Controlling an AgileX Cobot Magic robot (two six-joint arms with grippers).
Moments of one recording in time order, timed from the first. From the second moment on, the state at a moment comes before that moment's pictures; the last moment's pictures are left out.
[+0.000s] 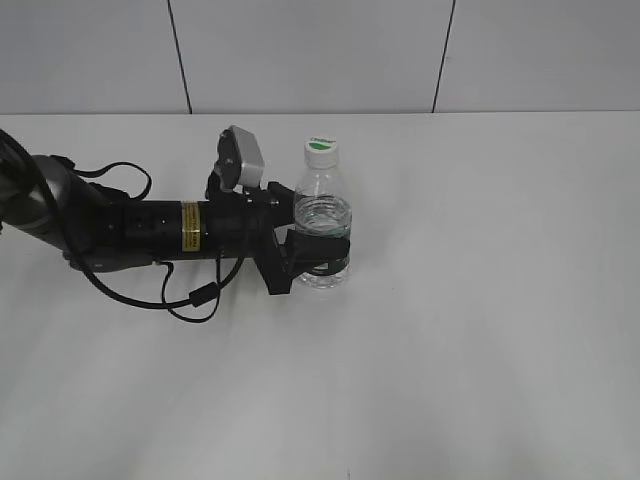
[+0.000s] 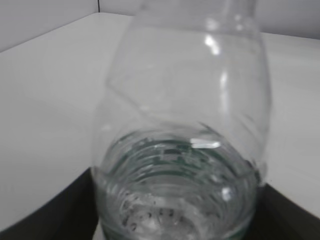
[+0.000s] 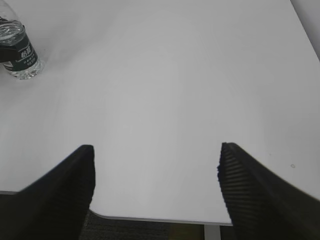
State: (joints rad) left arm -0.33 2.30 -1.13 1.17 -1.08 -0.51; right arm 0.03 -0.01 -0.51 0.12 1.09 -0.19
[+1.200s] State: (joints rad) left arm -0.33 2.30 -1.13 1.27 -1.12 -0.50; right arm 0.03 0.65 -0.73 0.13 1.01 -0.19
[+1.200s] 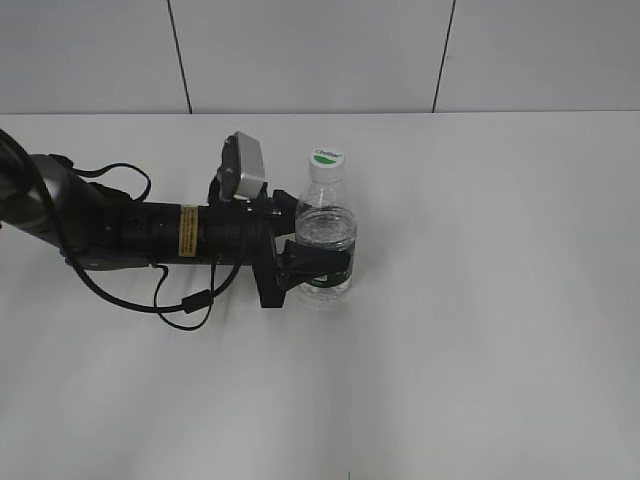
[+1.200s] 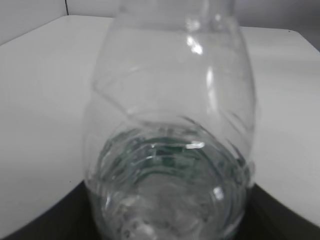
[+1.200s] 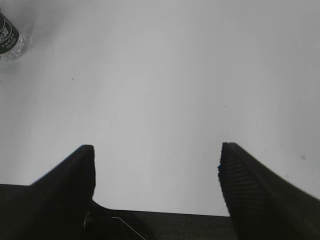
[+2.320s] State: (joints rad) left arm -0.33 2.30 -1.13 1.27 -1.12 -0.50; right arm 0.05 1.57 -1.44 0.15 1.22 -0.14
